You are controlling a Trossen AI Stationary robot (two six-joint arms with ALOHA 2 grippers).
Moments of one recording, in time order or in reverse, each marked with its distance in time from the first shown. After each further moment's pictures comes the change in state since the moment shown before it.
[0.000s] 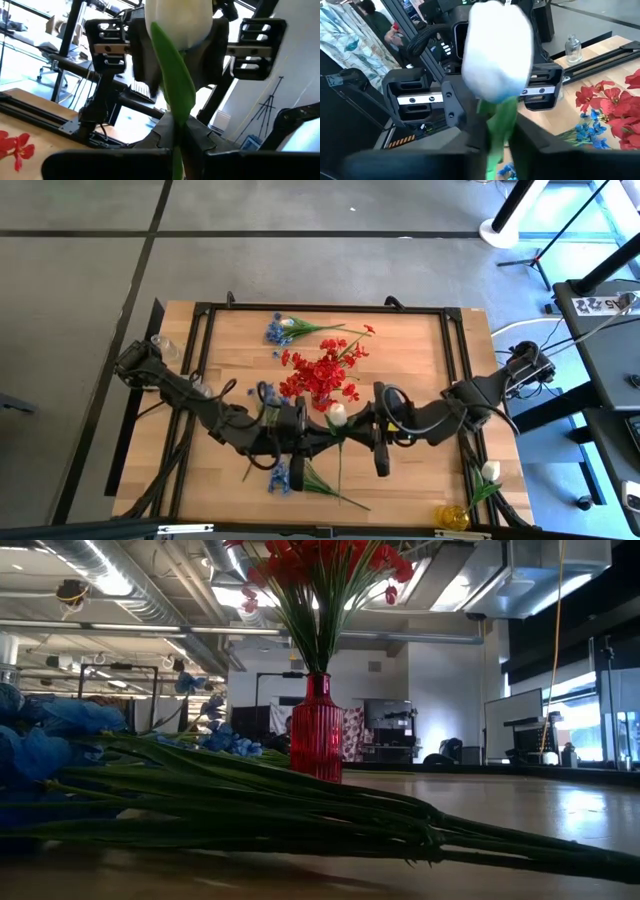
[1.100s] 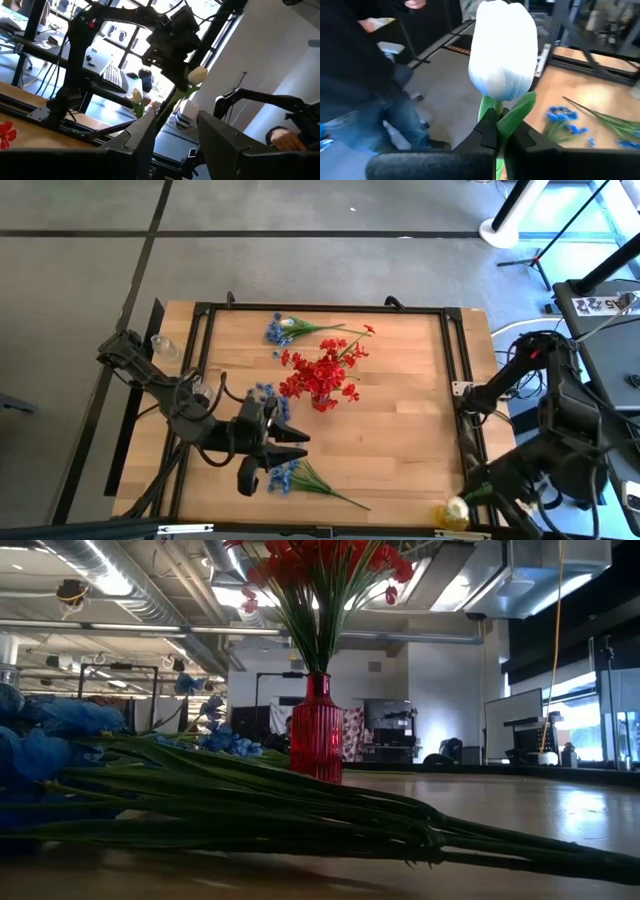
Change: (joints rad) left arm -0.109 -0.201 0.001 -0.218 0.040 -0.103; right arm 0.599 -0.194 0.000 -0.383 -0.001 -0.248
